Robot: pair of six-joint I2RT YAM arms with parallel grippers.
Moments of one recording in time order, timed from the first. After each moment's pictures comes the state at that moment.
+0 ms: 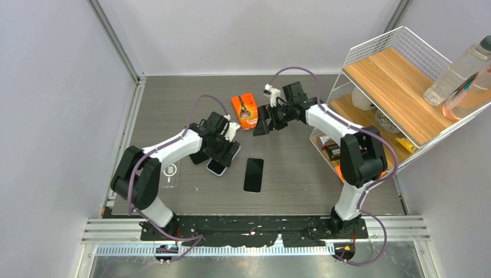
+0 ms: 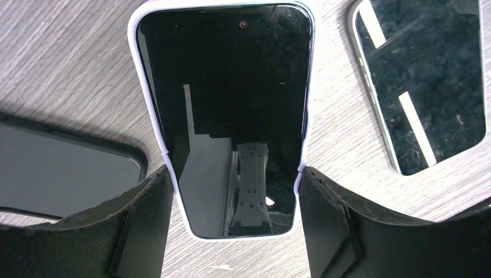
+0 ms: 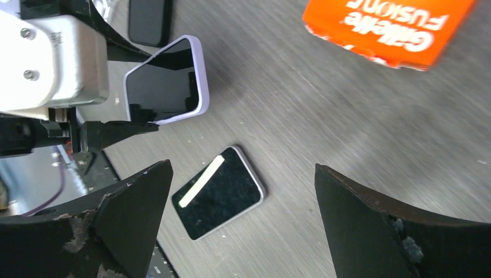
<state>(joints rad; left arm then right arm) -0.56 1.61 1.04 -0.60 0.13 0.06 0.40 1.82 1.36 -0.45 -0.66 0.07</state>
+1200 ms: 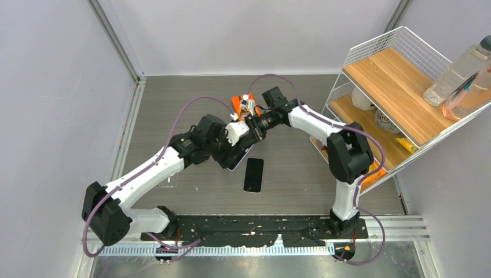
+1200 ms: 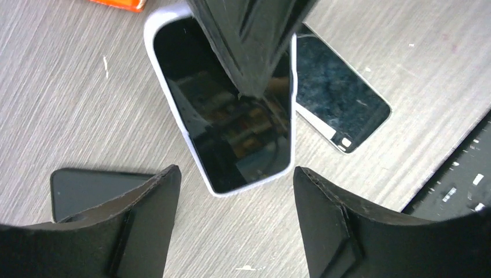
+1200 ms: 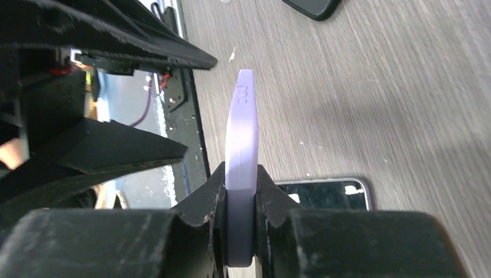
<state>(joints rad) -0.71 1.27 1.01 -0.56 0.11 0.23 0.54 1.93 1.45 -0.48 -1.03 0.01</state>
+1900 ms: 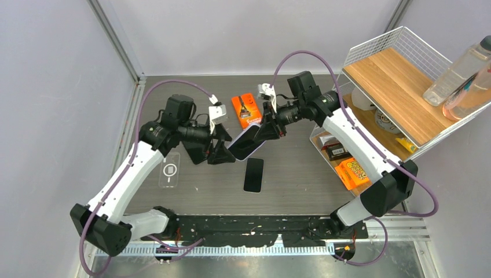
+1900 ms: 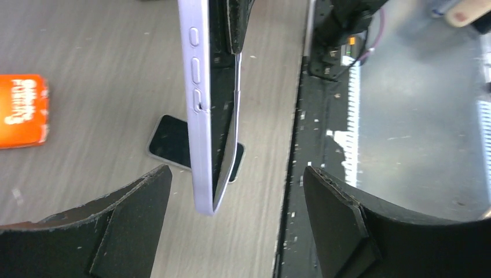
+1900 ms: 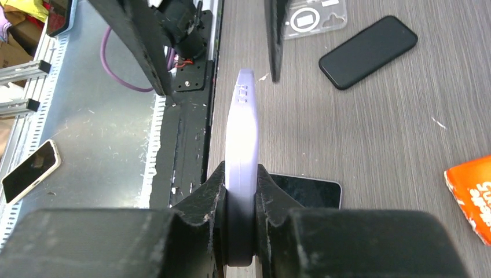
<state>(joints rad) -0.46 1.16 1.23 -0.77 0.88 0.35 0.52 1.52 1.54 -0.85 -1.04 -0.45</state>
